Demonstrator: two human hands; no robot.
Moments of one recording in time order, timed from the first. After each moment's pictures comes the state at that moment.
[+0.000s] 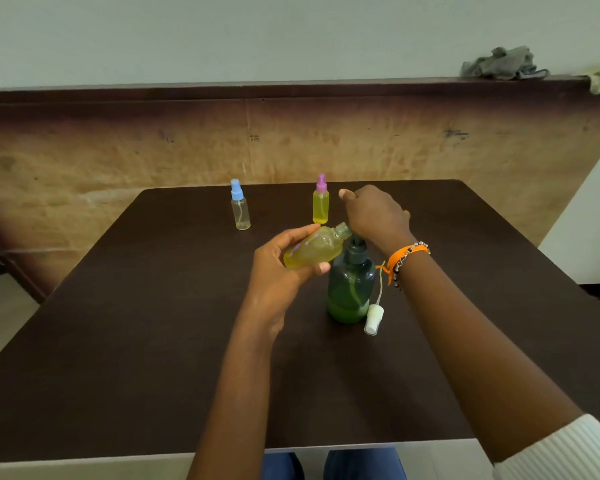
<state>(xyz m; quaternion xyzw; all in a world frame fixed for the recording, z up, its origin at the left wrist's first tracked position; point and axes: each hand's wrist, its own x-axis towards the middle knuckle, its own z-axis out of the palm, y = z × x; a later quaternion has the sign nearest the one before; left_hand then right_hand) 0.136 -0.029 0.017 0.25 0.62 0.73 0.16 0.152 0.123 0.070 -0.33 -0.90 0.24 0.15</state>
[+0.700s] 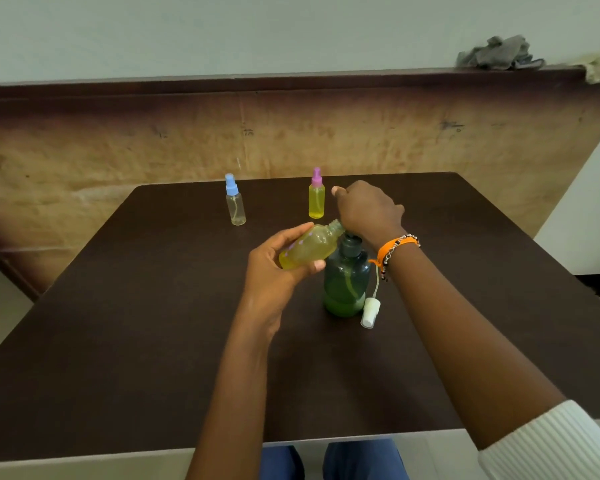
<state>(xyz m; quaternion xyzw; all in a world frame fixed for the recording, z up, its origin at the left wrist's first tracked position) 0.137 -0.028 0.006 0.24 0.62 0.73 0.15 0.152 0.118 0.068 -0.33 -0.90 0.24 0.14</state>
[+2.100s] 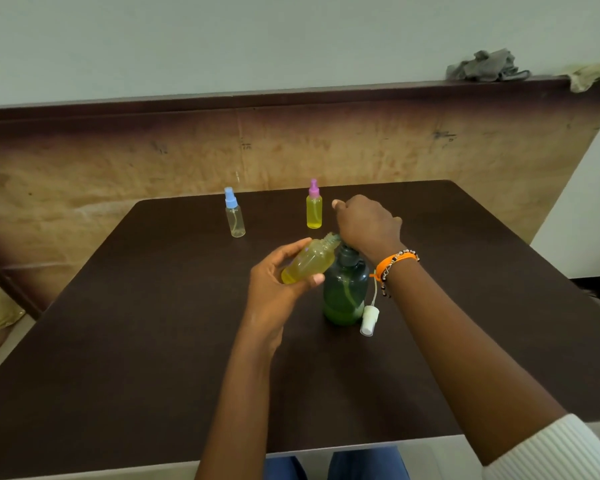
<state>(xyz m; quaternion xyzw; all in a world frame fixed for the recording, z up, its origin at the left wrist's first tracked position) 0.141 -0.031 0.003 0.24 0.62 0.73 0.15 0.160 0.114 0.066 -0.34 -0.90 0.23 0.15</state>
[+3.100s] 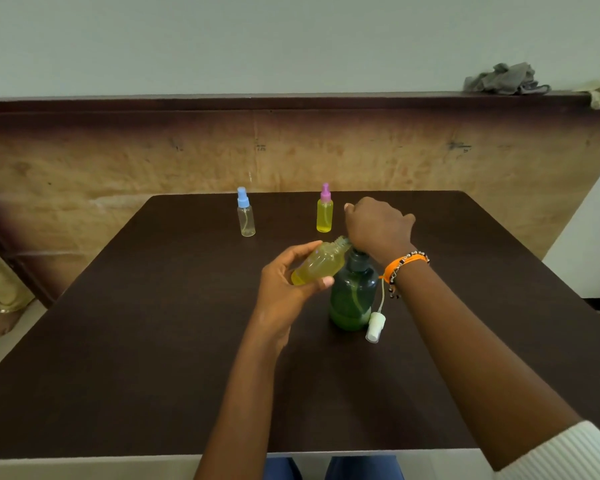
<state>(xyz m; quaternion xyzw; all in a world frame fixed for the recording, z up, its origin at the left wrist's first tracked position) 0.139 -0.032 0.000 0.24 0.62 0.73 0.15 0.159 0.108 0.075 -0.32 -0.92 0.14 0.14</state>
